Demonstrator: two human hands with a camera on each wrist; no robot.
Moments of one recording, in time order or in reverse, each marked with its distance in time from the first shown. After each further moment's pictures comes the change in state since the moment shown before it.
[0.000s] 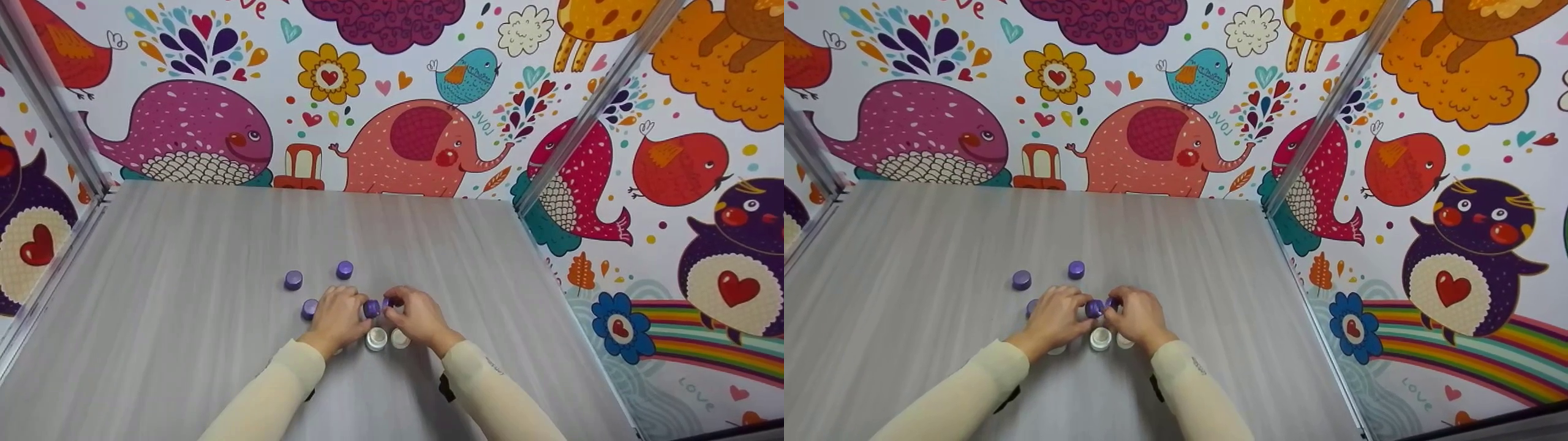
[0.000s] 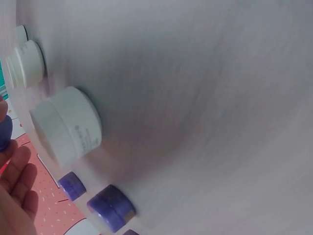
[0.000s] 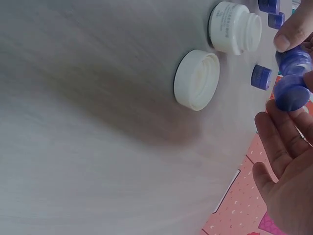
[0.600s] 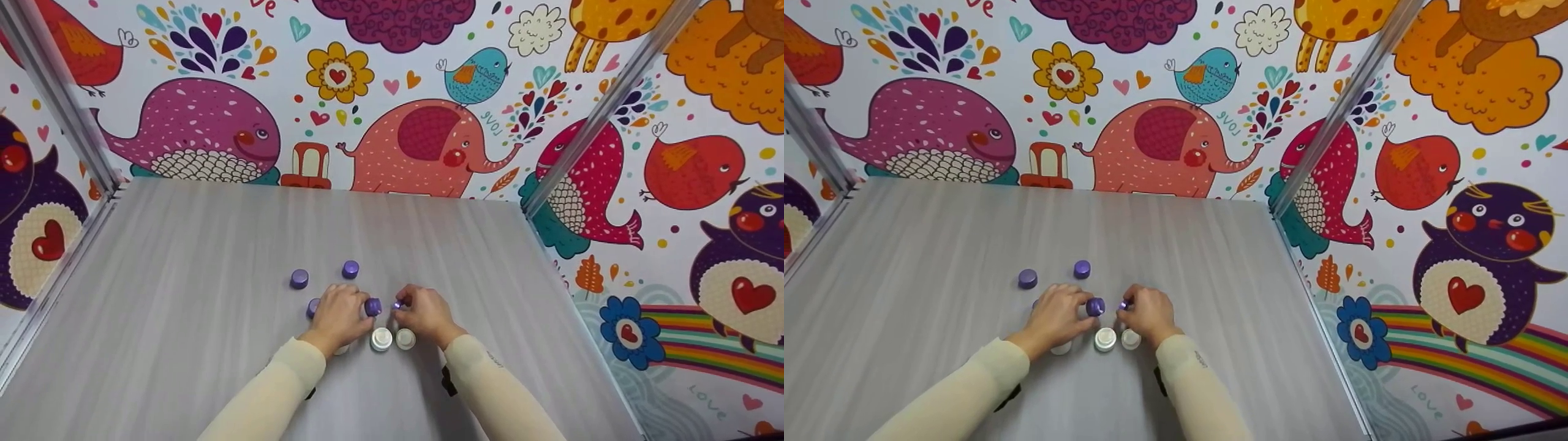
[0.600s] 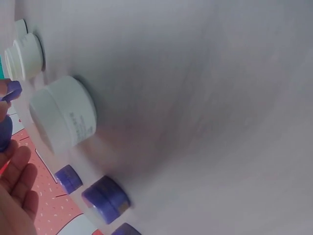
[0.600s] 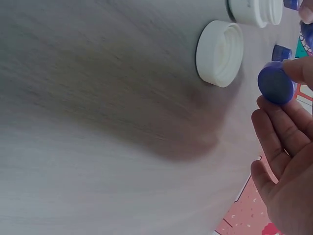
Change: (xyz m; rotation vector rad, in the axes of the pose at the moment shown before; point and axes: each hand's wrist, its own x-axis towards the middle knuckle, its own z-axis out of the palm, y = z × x) left_hand -0.001 -0.005 -0.004 -0.012 -0.023 -0.038; right_hand 0.011 0.020 0.007 -0.032 -0.023 0.099
